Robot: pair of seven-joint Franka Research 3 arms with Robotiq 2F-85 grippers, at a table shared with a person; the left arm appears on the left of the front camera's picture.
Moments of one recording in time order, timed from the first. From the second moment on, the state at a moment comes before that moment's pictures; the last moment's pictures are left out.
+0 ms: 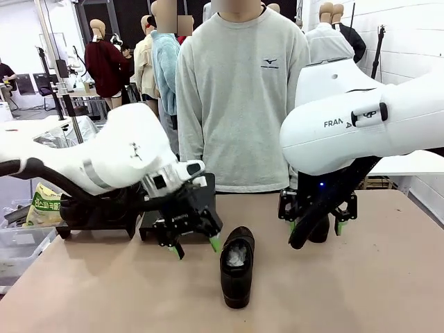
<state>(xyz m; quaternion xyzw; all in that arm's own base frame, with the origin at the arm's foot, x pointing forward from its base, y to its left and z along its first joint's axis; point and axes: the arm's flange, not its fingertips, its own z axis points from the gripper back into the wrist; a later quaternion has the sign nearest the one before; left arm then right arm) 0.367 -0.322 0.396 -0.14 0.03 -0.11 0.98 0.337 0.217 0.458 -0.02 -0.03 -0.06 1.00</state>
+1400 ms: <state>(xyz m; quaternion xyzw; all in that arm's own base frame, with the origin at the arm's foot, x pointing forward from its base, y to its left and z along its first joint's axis) 0.379 -0.369 0.349 -0.08 0.00 -0.10 0.99 0.339 0.214 0.458 -0.02 -0.03 -0.07 1.00</state>
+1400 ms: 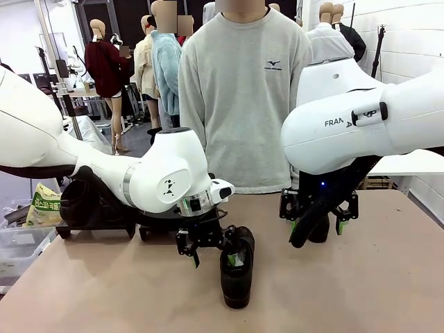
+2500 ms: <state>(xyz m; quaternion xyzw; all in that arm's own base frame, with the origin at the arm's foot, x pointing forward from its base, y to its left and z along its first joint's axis) 0.390 -0.379 0.345 -0.07 0.02 -0.17 0.98 0.339 0.214 0.459 -0.02 -0.03 -0.07 1.00</state>
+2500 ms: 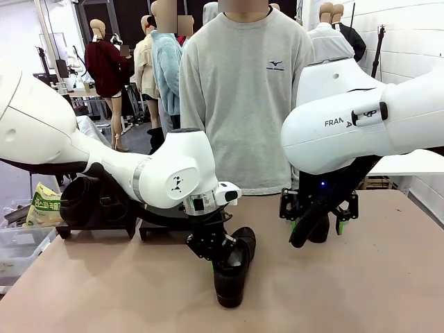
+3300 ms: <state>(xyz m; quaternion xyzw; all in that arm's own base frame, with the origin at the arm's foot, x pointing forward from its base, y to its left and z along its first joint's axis) 0.391 -0.353 0.448 -0.10 -0.03 -0.08 0.99 0.339 0.214 0.459 -0.02 -0.03 -0.07 1.00</state>
